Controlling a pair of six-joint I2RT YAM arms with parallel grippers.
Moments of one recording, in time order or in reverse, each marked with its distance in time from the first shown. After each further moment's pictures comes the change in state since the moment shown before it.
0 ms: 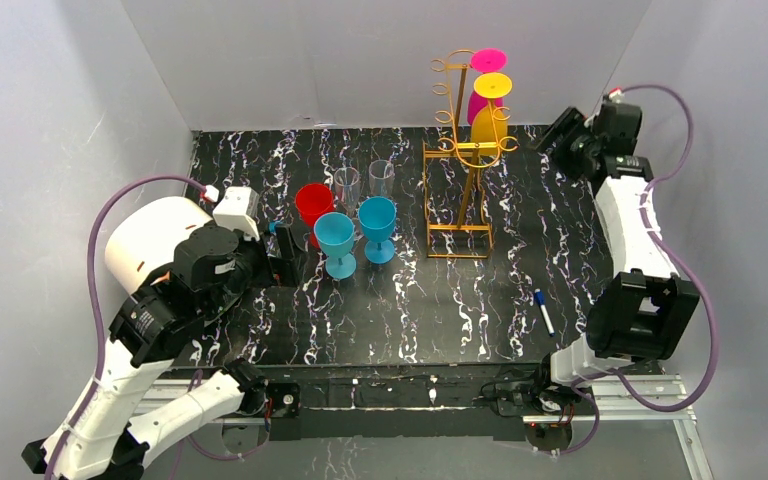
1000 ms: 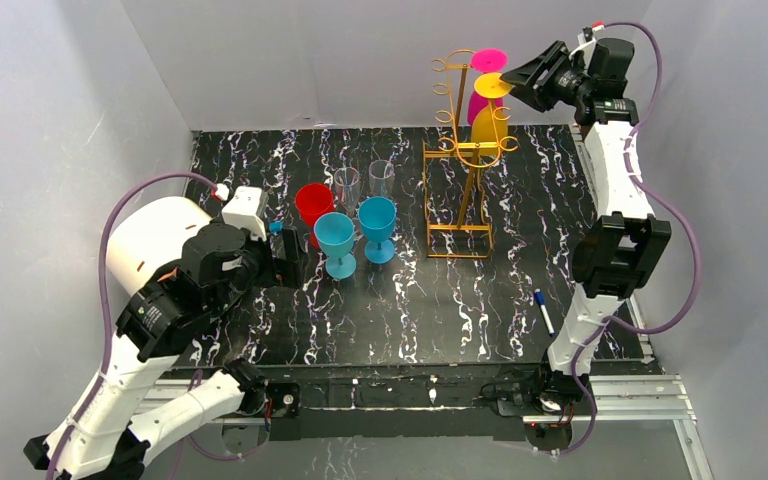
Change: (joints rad) left arm 0.000 0.015 -0.015 0.005 0.000 0.070; right arm 0.039 0.427 0.645 0.095 -0.425 0.242
